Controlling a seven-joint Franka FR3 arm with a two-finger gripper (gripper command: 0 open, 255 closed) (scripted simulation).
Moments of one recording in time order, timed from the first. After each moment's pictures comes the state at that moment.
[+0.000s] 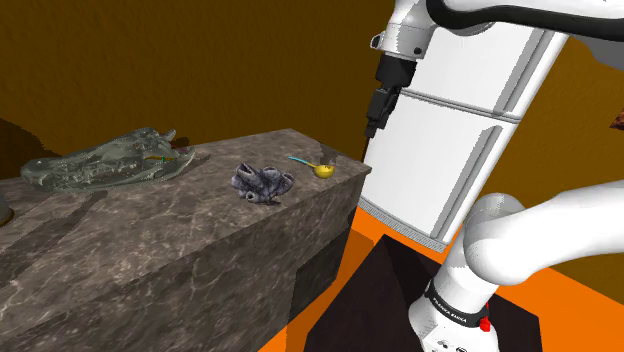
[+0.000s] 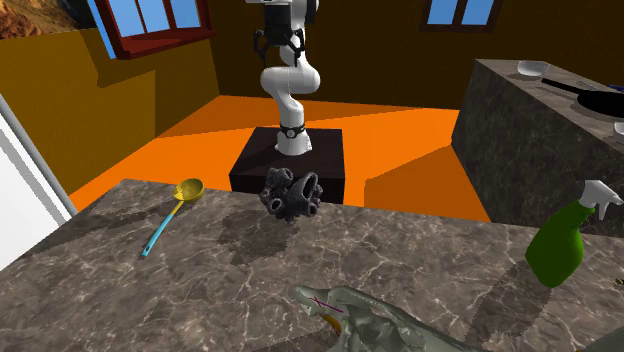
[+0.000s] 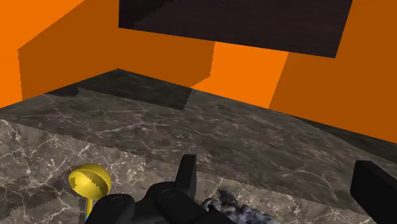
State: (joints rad) arm 0.01 -0.81 0.02 -2.32 0.03 1.56 -0.11
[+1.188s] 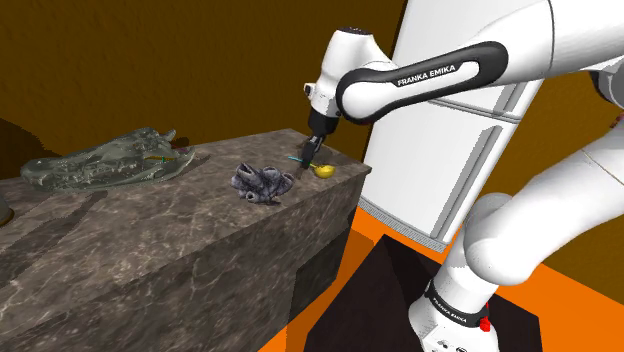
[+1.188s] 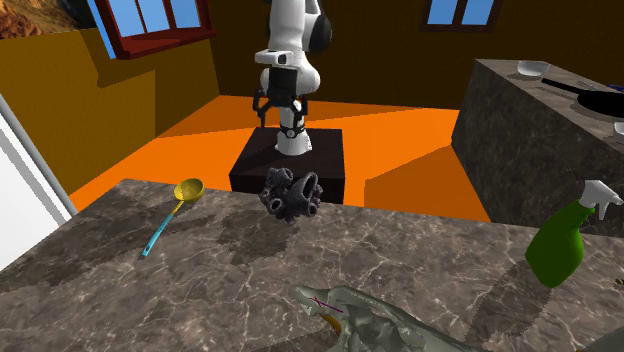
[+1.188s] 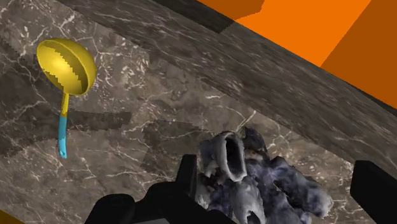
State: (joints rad) arm 0.02 -0.43 0.09 -2.46 -0.12 2.26 -0.18
